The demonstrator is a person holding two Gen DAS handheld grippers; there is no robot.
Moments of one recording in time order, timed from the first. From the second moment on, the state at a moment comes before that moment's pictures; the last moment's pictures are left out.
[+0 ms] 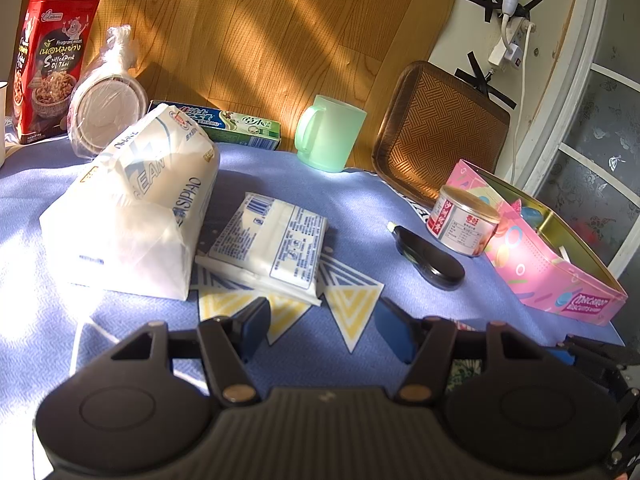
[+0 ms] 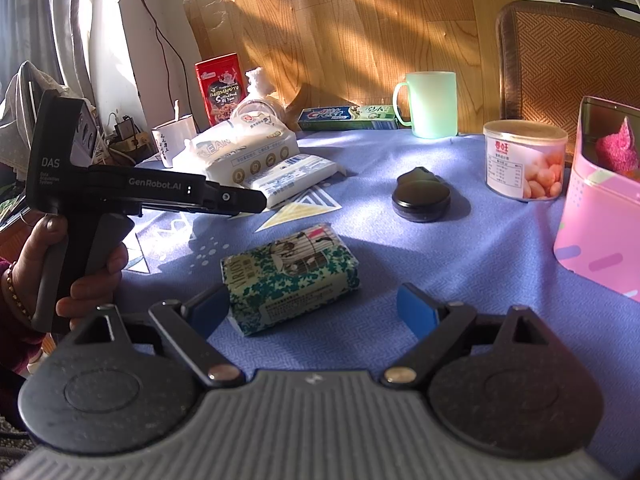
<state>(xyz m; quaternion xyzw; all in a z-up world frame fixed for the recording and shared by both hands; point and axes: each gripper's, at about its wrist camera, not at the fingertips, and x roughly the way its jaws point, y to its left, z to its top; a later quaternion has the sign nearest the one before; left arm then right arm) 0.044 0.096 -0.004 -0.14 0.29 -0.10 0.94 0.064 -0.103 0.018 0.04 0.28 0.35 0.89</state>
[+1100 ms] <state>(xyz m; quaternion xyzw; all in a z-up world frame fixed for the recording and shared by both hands) 0.069 -0.099 0.084 -0.03 0.24 -0.33 0.91 0.038 -0.177 0.068 0.00 0.14 0.14 0.98</state>
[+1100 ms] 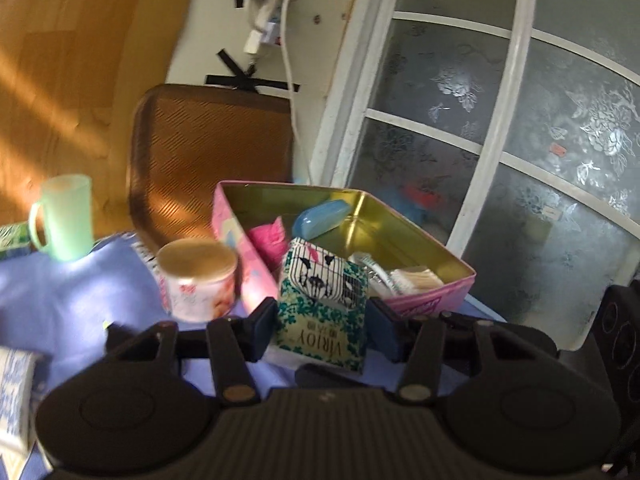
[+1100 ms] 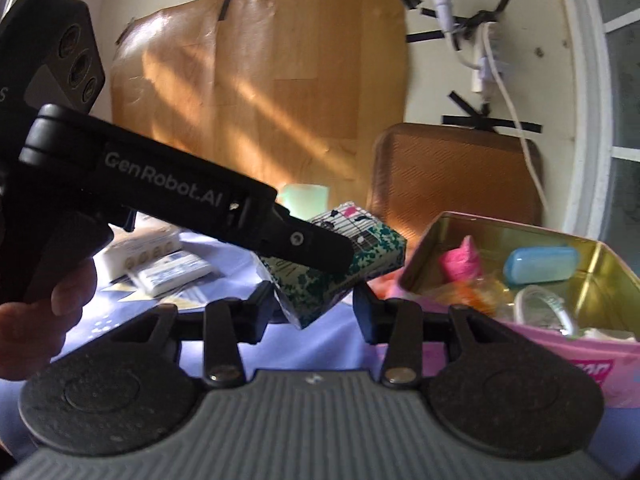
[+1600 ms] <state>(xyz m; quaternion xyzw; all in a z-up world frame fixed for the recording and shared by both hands) 0.098 -0.150 0.074 0.01 0.24 -0.31 0.92 0.099 -0.253 0.053 0.04 0.16 -0.05 0.99</state>
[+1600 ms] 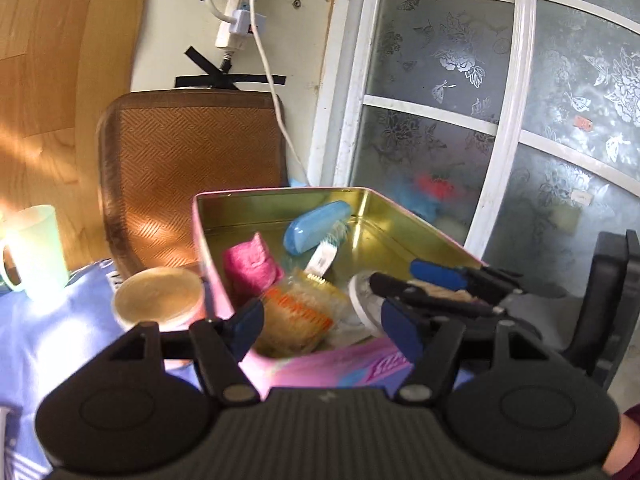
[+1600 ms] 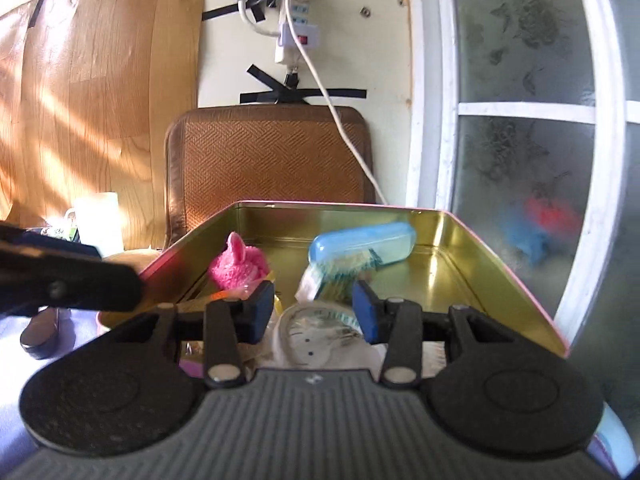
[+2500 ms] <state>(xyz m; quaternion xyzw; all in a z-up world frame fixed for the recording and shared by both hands) 0.036 0.080 0.017 -0.19 0.29 -0.16 0.92 0.162 -0.083 0.030 0.00 0.31 0.21 0.93</state>
